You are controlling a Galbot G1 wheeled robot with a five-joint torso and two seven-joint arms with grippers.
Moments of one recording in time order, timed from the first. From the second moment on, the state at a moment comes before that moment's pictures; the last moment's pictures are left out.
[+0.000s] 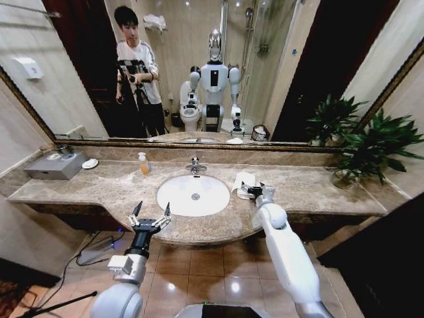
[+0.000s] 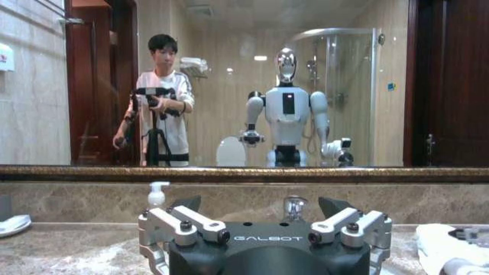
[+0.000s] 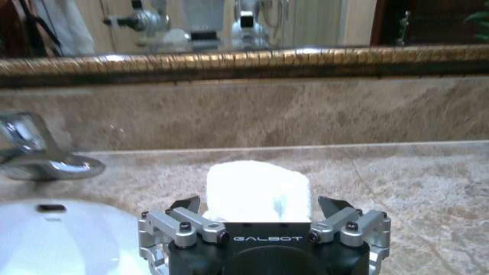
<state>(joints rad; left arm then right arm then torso) 1.82 -1.37 -0.56 -2.36 -0.15 -0.03 -0.11 -0.84 1.41 0.35 1.53 0.29 -0.49 0.20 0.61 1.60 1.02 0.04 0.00</state>
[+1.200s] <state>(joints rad) 1.82 -1.37 -0.56 -2.36 -0.15 -0.03 -0.11 -0.81 1.42 0.30 1.39 0.23 -0.43 0.22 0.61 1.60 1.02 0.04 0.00</state>
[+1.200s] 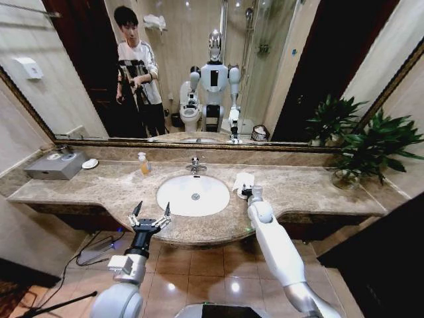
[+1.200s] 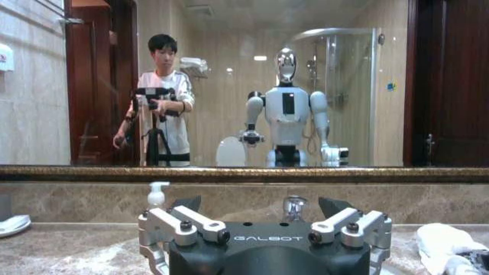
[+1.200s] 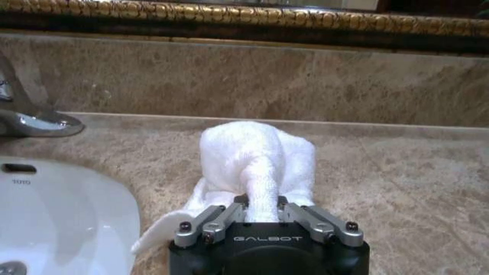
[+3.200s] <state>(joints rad) 1.82 -1.37 -0.56 -2.36 -0.15 -0.03 -0.11 -1.23 1.40 0.43 2.04 0.17 -0.18 0.11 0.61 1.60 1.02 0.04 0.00</state>
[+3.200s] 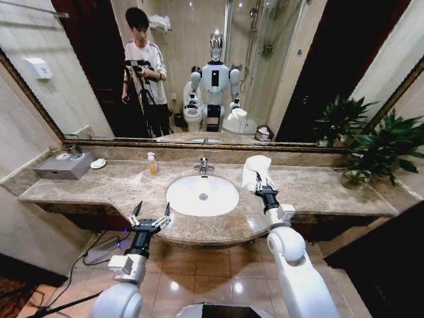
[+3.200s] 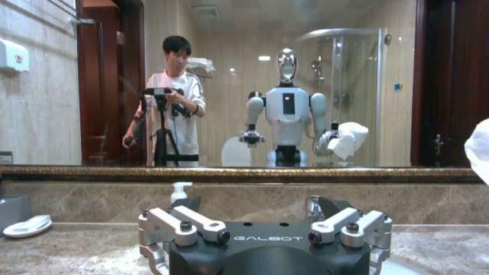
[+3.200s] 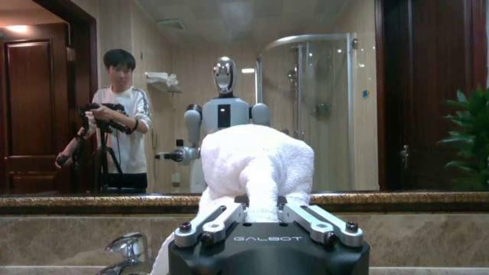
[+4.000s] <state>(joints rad) 1.82 -1.37 -0.56 -2.36 -0.15 -0.03 -0.11 -1.24 1.38 0.46 2.04 0.21 -0.16 0.07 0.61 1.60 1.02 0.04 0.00</state>
